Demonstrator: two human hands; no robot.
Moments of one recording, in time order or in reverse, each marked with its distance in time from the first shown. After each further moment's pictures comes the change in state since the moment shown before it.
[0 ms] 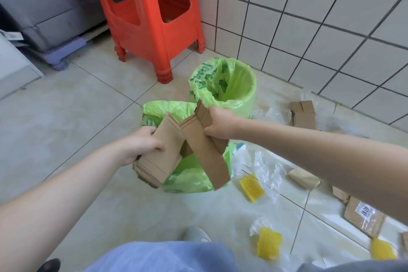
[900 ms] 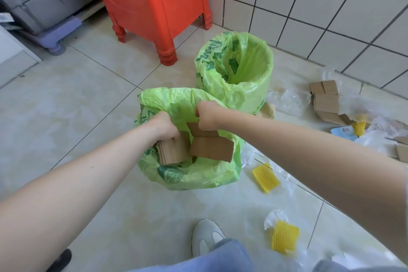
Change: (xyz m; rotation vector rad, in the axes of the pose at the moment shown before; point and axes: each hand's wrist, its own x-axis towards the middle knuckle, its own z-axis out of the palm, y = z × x) left_hand 0.065 0.007 0.023 0.474 0.140 -0.096; right_hand 0.064 -0.015 0.044 -0.133 -0.127 -0.016
